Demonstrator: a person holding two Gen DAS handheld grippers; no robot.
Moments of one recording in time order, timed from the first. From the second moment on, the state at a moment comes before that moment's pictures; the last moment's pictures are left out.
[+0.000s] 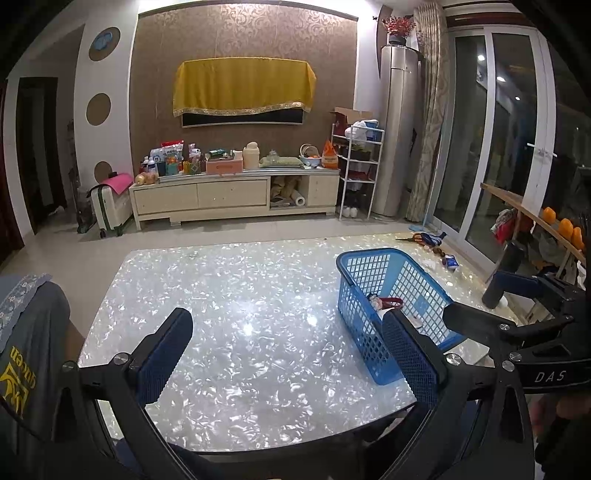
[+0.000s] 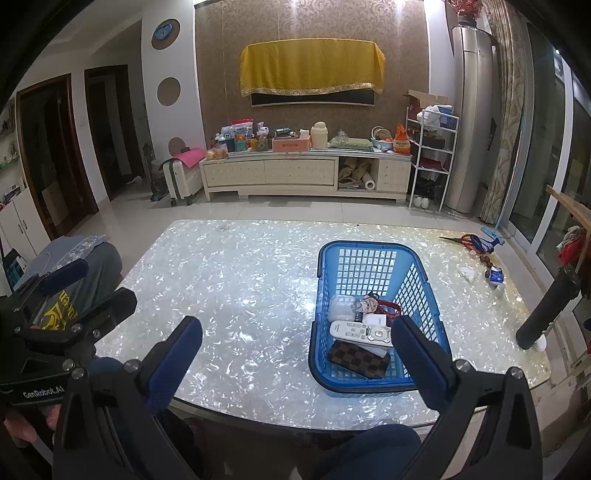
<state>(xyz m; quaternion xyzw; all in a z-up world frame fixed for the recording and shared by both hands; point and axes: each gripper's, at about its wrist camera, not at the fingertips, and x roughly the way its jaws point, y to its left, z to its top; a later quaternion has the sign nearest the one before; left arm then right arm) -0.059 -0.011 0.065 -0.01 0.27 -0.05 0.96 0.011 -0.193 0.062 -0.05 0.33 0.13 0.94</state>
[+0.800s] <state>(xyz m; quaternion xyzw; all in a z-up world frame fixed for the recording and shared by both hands) -0.065 -0.012 0.074 -0.02 0.27 -0.06 0.96 0.008 -0.196 0.064 -0.05 0.33 0.12 0.94</state>
